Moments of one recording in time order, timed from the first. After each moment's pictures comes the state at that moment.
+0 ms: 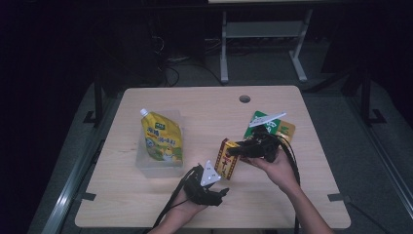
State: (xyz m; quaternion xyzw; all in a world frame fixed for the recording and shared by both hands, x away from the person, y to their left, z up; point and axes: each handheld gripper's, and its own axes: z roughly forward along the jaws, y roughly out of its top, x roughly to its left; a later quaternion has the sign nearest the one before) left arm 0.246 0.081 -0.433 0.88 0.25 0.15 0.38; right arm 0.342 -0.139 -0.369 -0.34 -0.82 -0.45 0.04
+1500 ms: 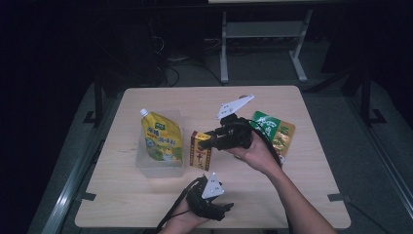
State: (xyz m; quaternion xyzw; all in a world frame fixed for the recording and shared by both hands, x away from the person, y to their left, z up) left arm 0.225 0.076 -0.442 0.89 0.21 0.10 0.39; right arm 0.349 -0.066 -0.314 -0.17 -0.87 -0.47 0.01
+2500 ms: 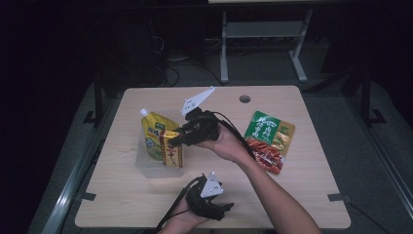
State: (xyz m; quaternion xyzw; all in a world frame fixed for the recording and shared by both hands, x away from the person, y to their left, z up) left arm 0.226 0.076 -0.443 0.89 0.21 0.09 0.40; right arm 0.367 0.012 -0.304 -0.10 -0.88 -0.47 0.04
